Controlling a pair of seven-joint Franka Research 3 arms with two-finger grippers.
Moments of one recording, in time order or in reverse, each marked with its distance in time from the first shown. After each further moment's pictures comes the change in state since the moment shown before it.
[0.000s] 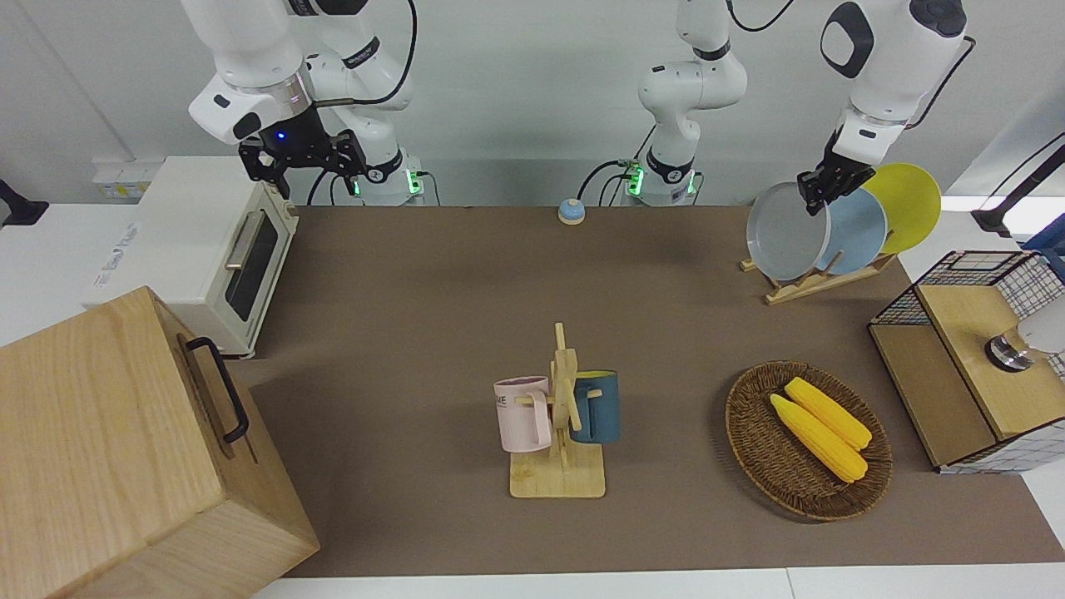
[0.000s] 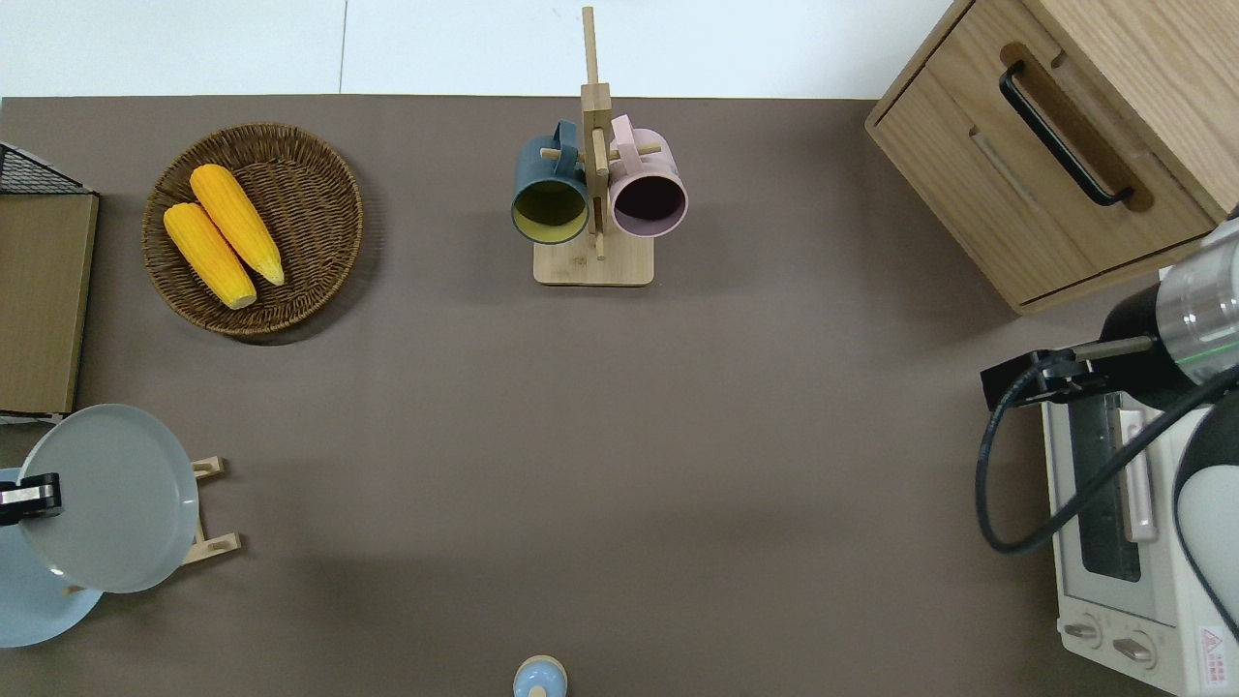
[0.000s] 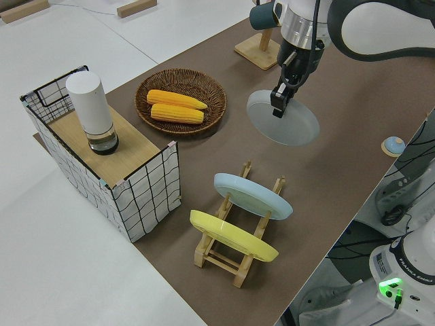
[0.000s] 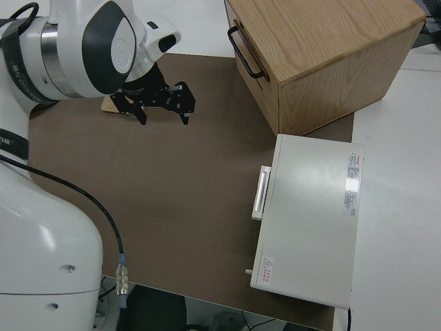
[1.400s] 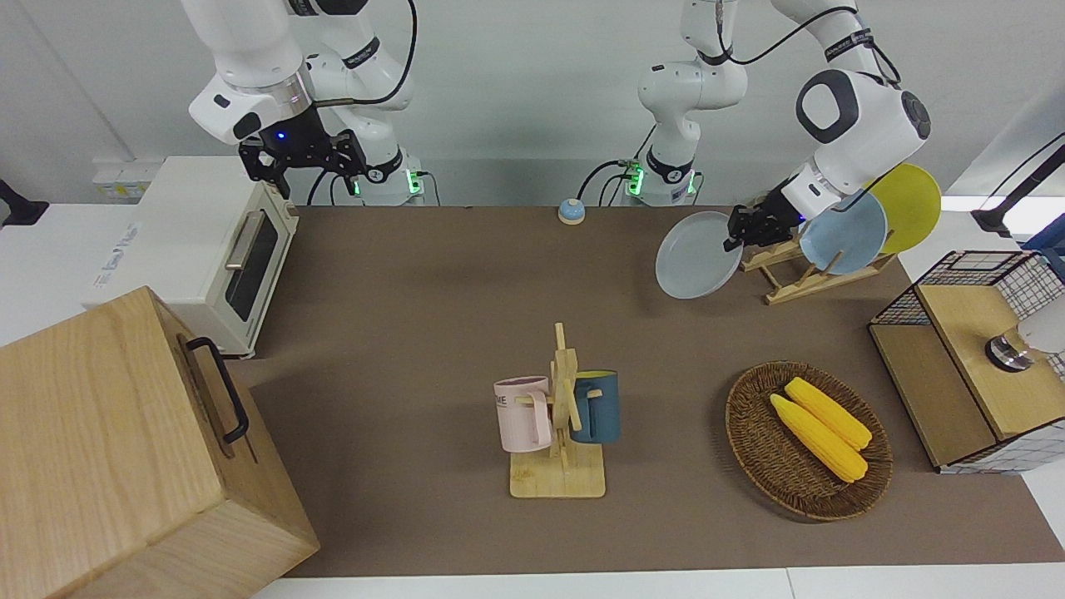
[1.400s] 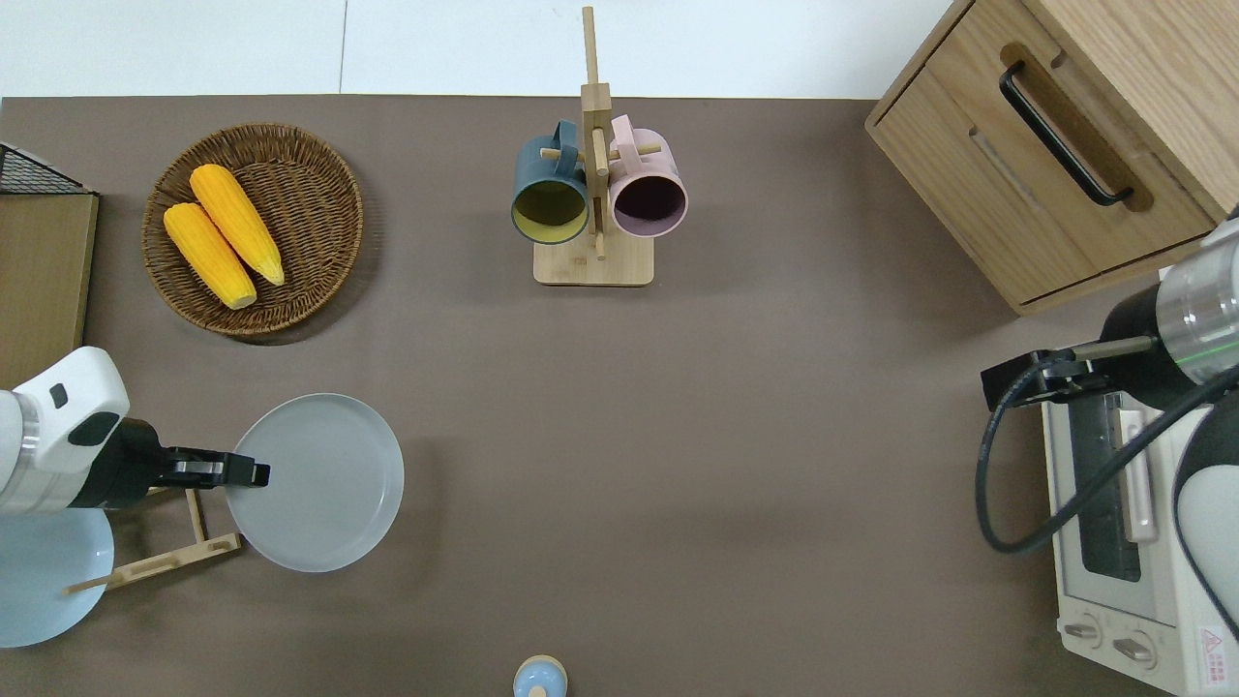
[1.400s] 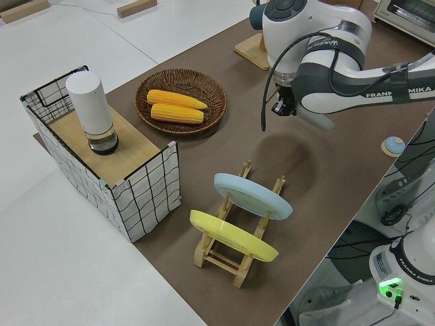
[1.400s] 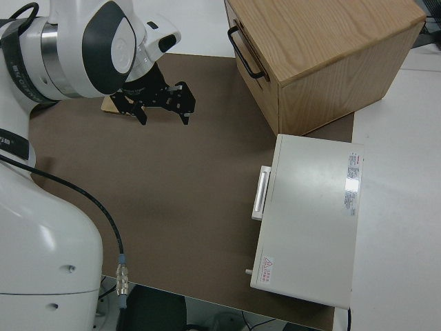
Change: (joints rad) left arm -0.041 0.159 0.000 -0.148 -0.454 0.121 0.374; right arm 0.000 0.000 0.000 0.000 0.000 0.000 0.000
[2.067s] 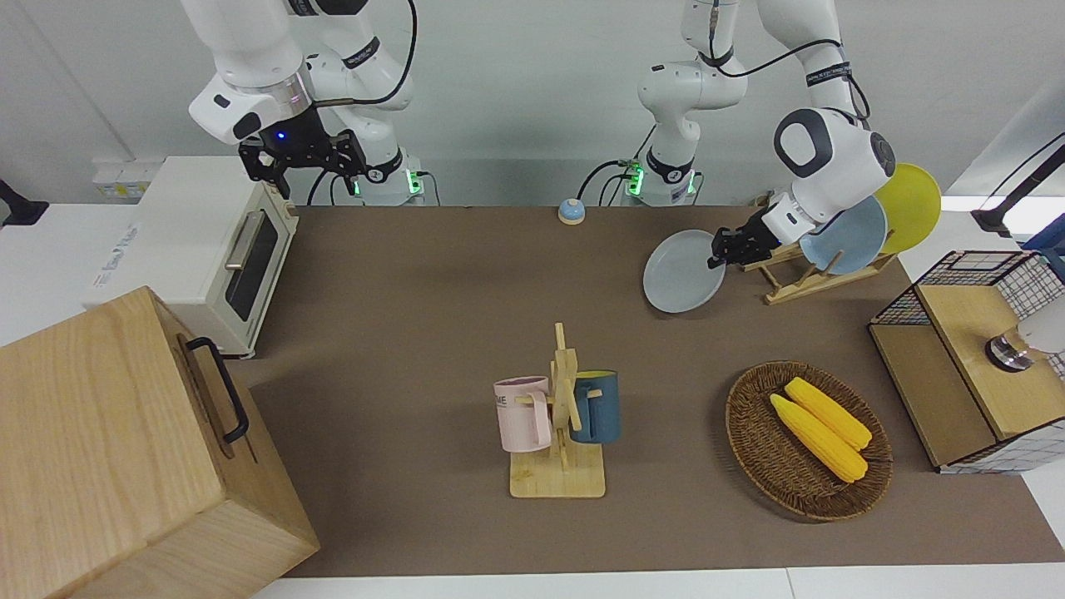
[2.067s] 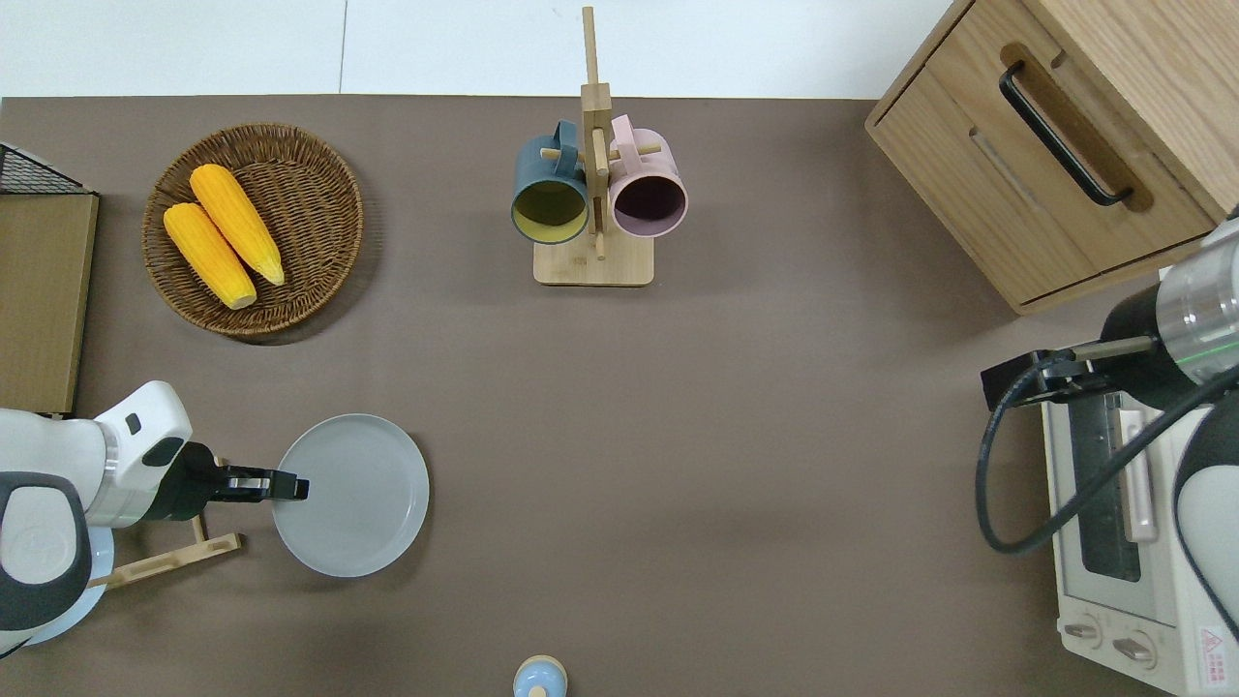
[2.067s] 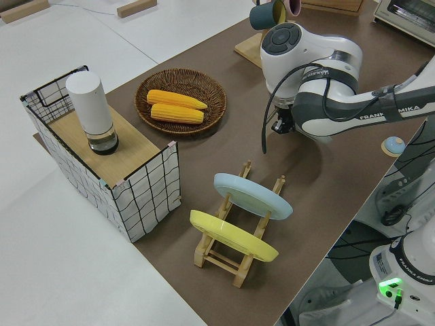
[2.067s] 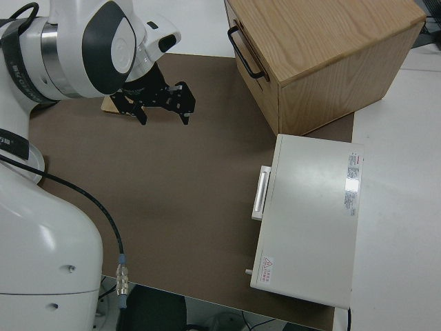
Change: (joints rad) left arm 0.000 0.038 0.000 -0.068 -0.043 0.076 0.032; right arm 0.000 0.000 0.000 0.000 0.000 0.000 0.000
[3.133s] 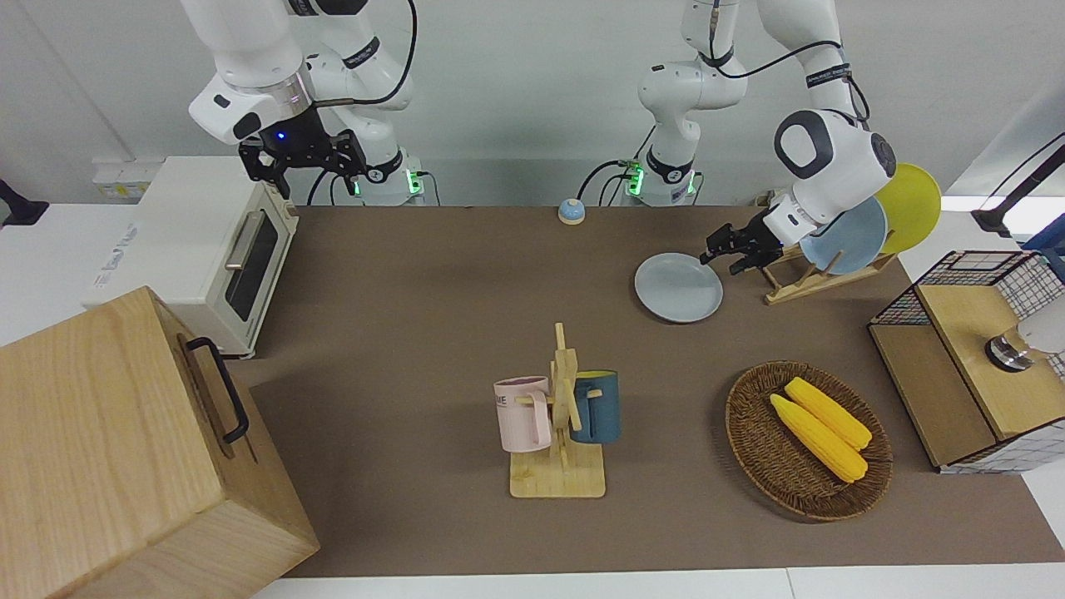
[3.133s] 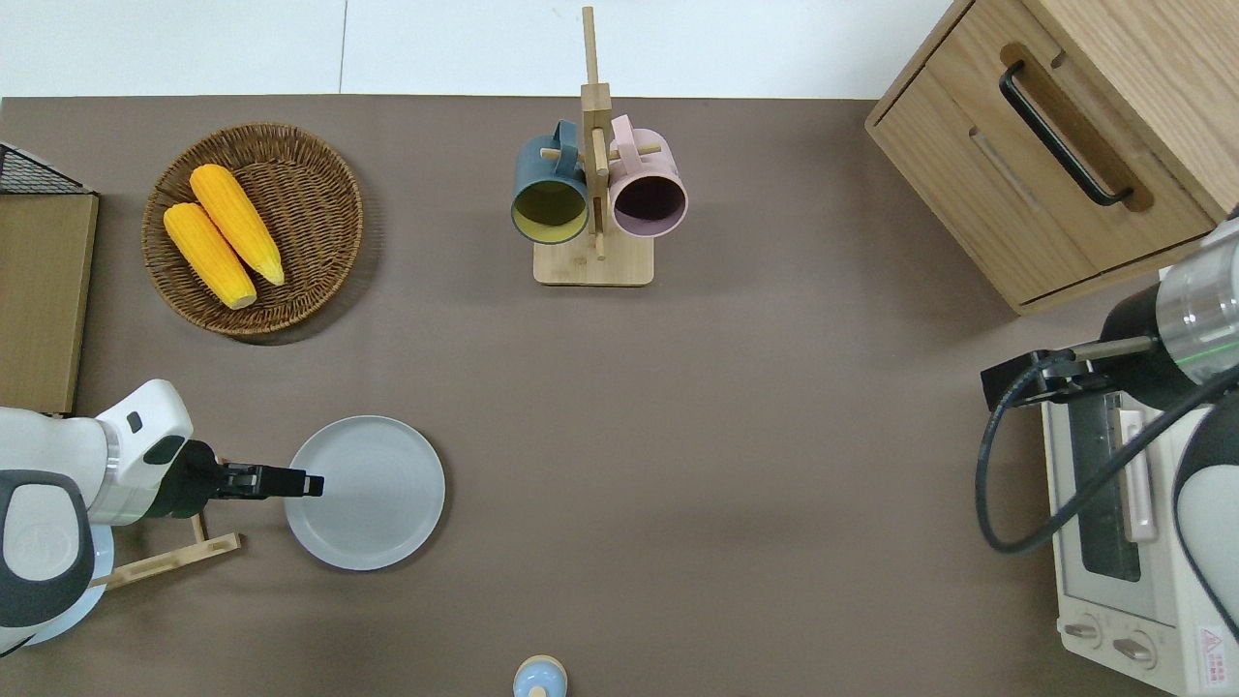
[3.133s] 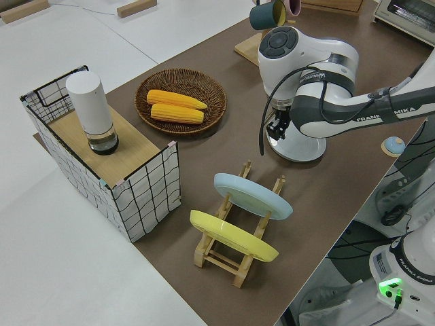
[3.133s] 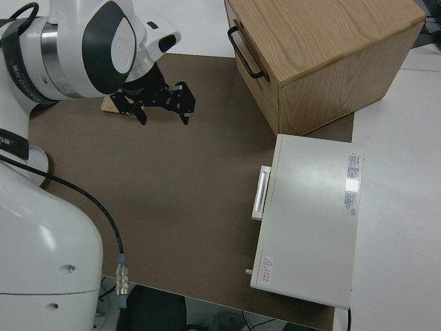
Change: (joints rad) left arm 0.000 0.003 0.002 0.004 -0.003 0.016 0.005; right arm 0.000 0.000 0.000 0.000 0.000 0.000 0.000
